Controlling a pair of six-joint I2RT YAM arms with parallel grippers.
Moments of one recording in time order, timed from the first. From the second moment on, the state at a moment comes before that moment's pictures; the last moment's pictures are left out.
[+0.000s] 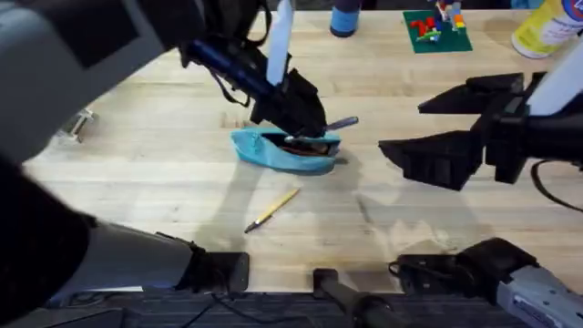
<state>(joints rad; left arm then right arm) -0.31 1.62 1.31 -1.20 0.93 1.21 0.34 0.80 1.06 -1.04 -0.43 -0.08</state>
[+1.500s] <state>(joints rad) -0.33 1.68 1.20 -1.04 0.45 1.11 0.34 0.80 1.06 -1.04 -0.37 -0.08</state>
